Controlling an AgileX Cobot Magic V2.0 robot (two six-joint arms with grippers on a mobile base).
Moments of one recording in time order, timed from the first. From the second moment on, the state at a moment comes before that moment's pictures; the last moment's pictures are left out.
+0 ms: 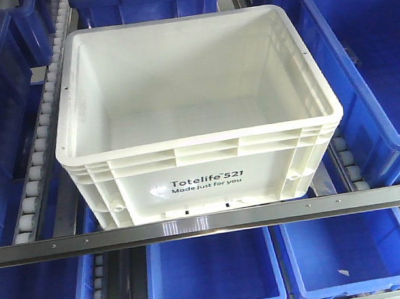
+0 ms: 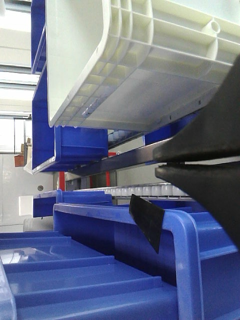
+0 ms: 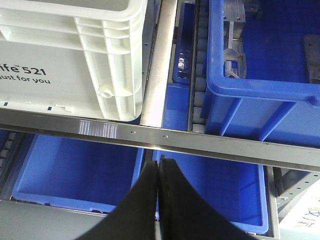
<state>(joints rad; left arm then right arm) 0.00 -0.01 0.03 -0.07 0.01 0.05 0.30 0.42 -0.61 -0.19 0.86 0.10</state>
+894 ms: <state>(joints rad) 0.00 -0.01 0.03 -0.07 0.01 0.05 -0.06 -0.01 0.03 -0.16 0.08 0.10</state>
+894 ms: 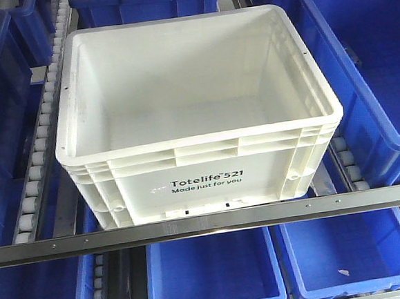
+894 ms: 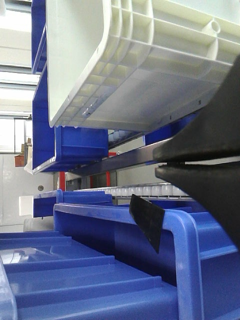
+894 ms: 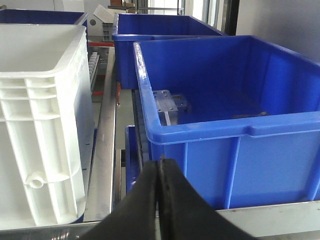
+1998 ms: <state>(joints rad) 0.00 -0.01 0.03 -0.07 0.01 0.05 0.03 -0.01 0.03 -0.08 0.00 0.02</state>
